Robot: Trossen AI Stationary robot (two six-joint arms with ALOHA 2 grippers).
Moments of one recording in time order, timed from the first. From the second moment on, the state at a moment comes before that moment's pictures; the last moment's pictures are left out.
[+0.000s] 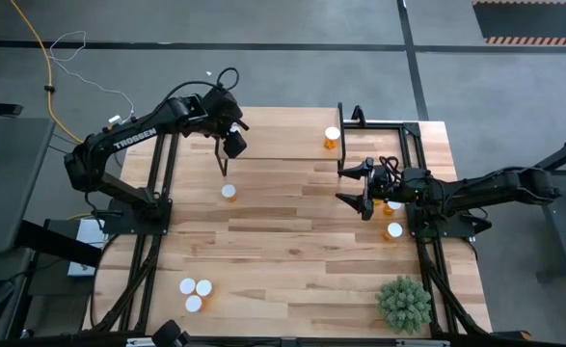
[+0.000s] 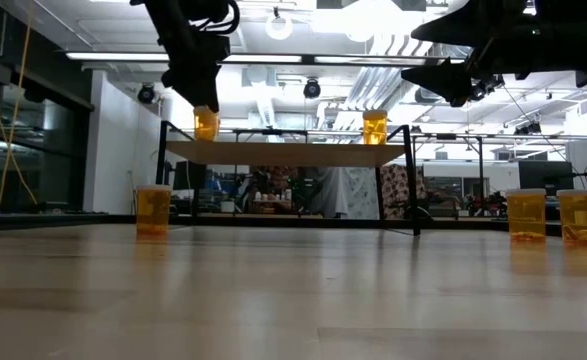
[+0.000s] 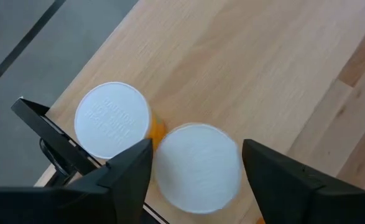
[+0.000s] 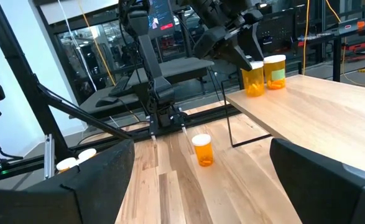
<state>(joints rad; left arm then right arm) 0.70 1.42 1.34 -0.92 -0.14 0.01 -0.05 0.82 0.25 0.62 0.08 0.21</state>
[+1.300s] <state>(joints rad) 0.10 0.73 0.61 -0.41 -0.38 -0.40 -0.05 0.82 0.25 0.62 0.08 0.21</state>
